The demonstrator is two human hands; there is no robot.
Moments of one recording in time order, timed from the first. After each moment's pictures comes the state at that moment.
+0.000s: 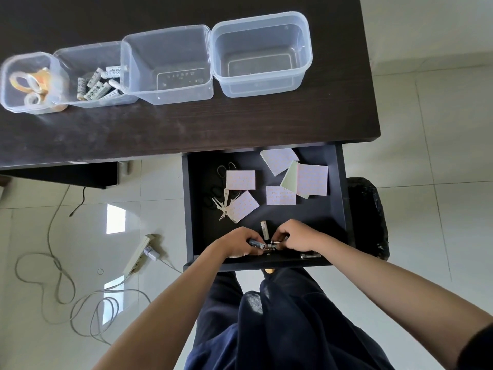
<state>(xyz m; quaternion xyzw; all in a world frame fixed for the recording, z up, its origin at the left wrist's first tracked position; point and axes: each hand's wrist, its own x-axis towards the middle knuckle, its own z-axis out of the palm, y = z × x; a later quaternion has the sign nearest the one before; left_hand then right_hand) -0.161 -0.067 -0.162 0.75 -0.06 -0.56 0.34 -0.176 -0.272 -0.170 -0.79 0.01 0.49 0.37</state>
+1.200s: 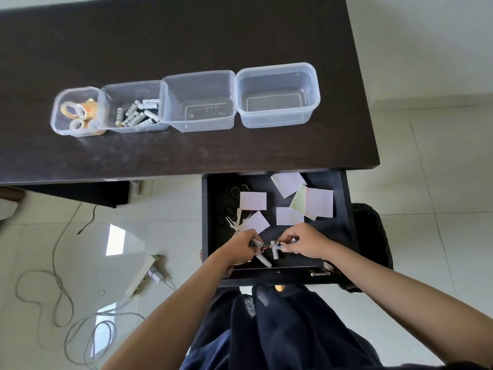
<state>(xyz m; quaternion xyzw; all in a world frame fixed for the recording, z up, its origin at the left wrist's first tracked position) -0.144 -0.054 -0.113 0.83 -0.04 -0.44 0.34 -0.154 -0.269 -0.117 -0.80 0.01 0.40 0.44</state>
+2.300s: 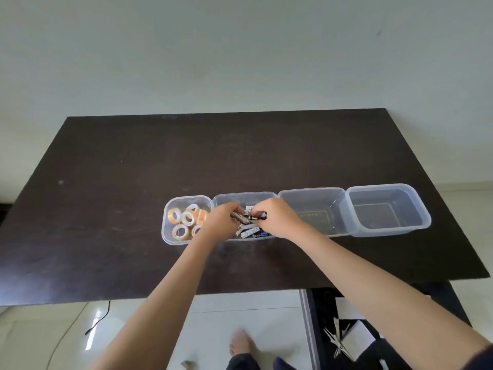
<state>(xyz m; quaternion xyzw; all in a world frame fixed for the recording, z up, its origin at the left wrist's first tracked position) 0.165 0.209 0.019 0.92 -0.05 -0.21 0.31 0.151 0.043 0.029 -0.94 -0.08 0.16 0.29</state>
